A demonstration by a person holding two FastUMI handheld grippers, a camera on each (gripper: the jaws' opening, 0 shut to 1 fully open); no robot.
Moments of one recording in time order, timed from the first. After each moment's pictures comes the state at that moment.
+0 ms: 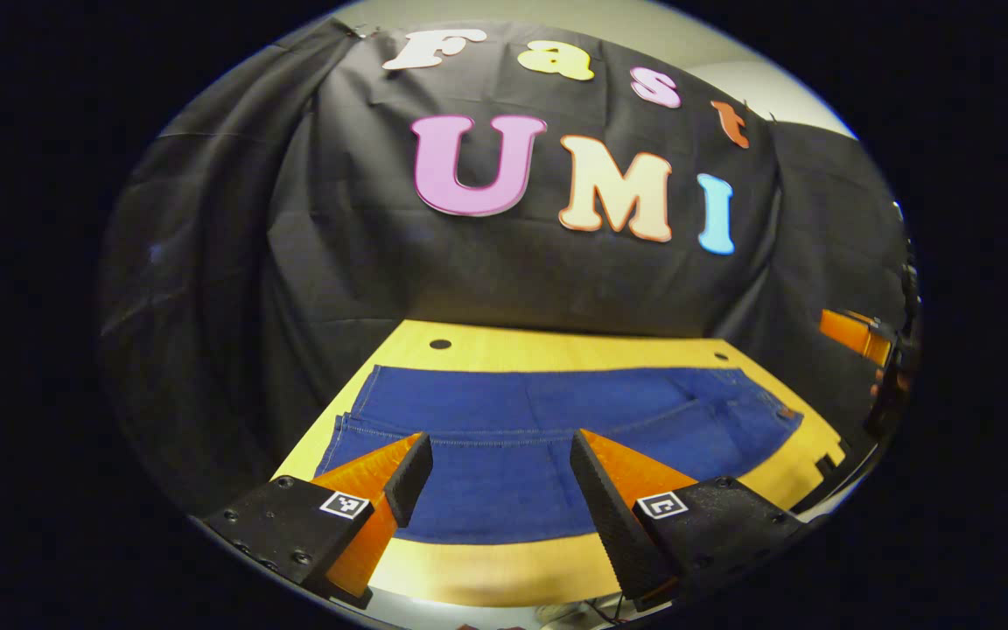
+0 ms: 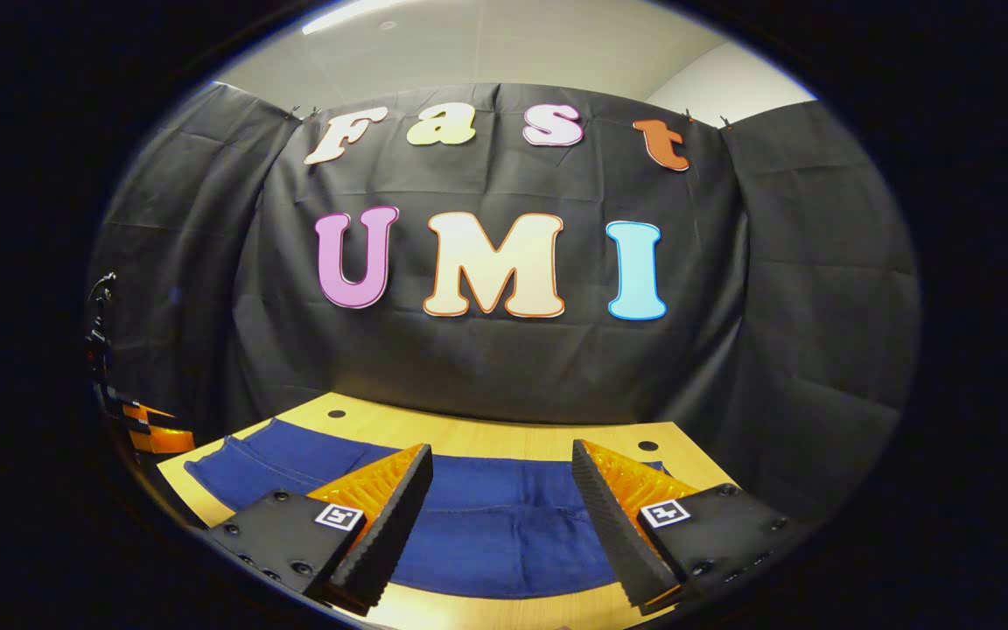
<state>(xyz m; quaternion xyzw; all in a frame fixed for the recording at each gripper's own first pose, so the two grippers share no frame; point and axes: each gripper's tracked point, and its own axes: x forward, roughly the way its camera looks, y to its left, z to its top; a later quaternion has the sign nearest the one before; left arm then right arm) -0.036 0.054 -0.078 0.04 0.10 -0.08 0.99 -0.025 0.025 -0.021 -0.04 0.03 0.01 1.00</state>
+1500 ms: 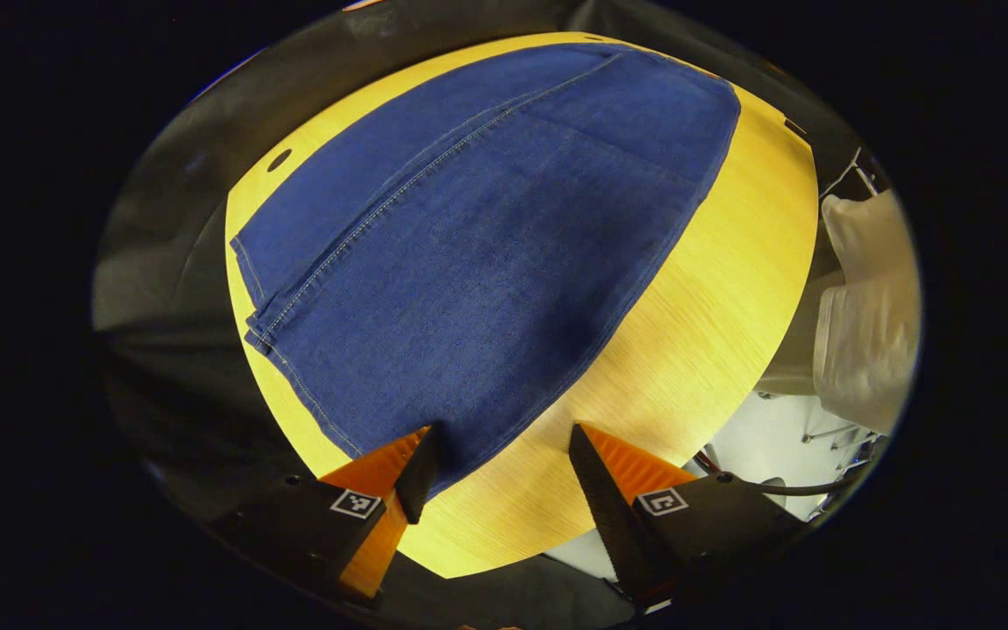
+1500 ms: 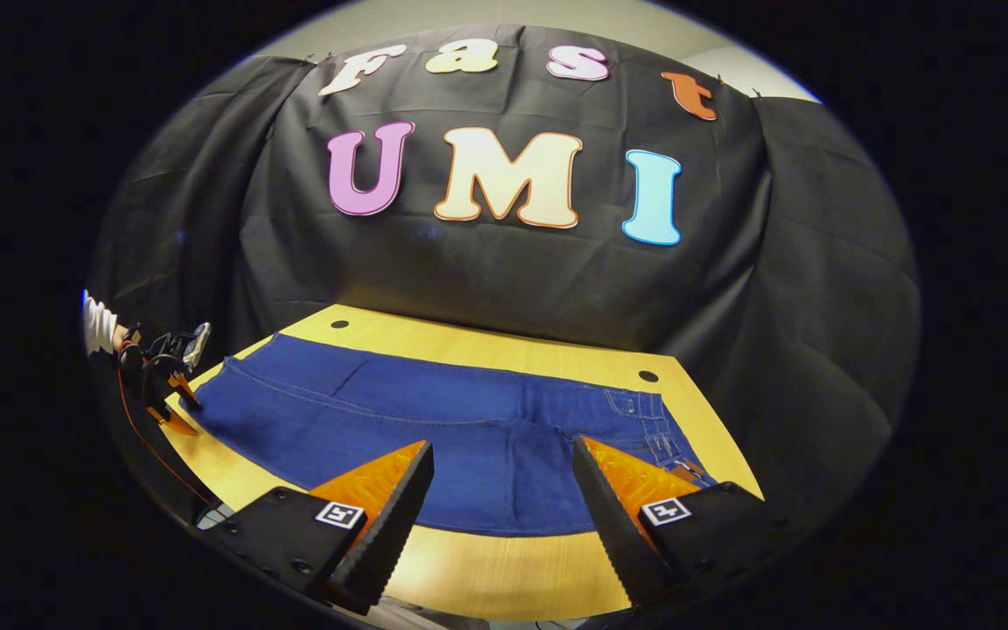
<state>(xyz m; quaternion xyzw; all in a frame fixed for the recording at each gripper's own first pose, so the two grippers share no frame) -0.034 0.192 -0.245 0.35 0.50 -0.23 0.76 -0.052 0.012 -0.105 -0.07 0.16 0.01 0.98</state>
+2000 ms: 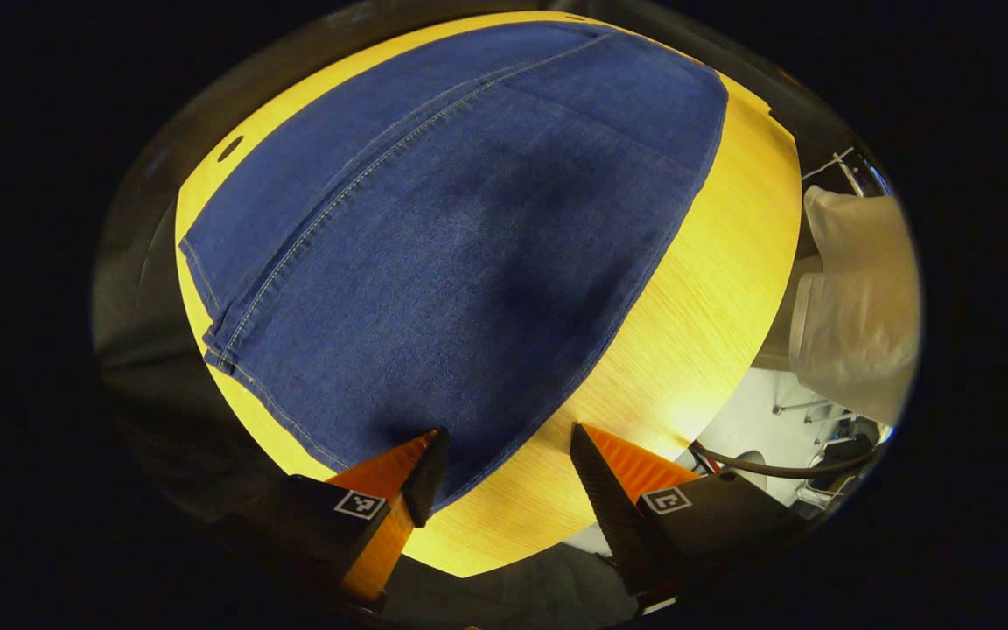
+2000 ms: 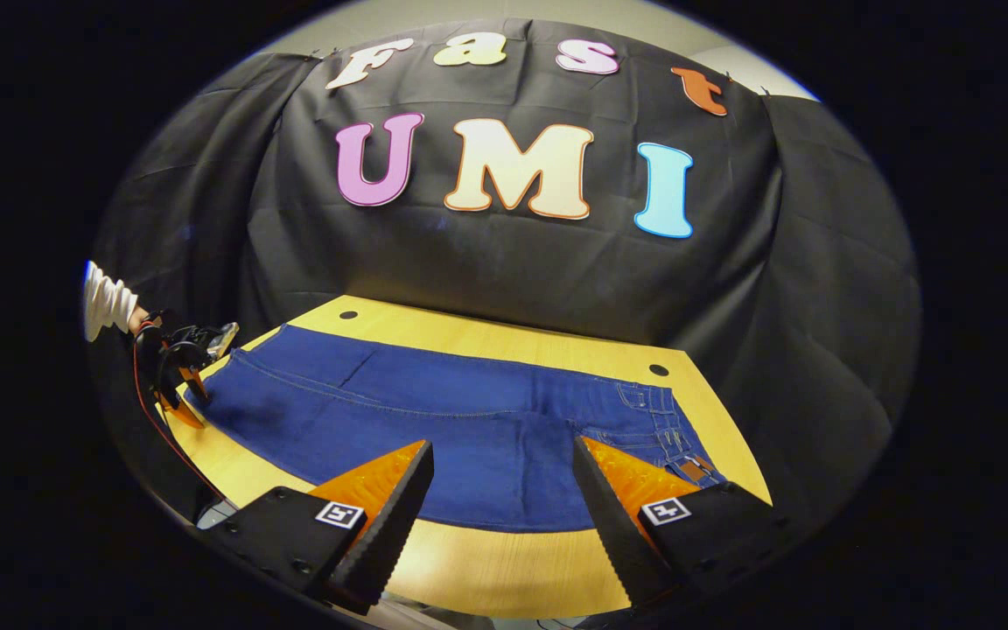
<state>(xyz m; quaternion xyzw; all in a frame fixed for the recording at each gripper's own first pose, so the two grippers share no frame) -0.029 0.192 -0.251 0.34 0.57 -0.27 0.70 -0.050 0.024 -0.116 -0.07 0.18 0.03 0.98</state>
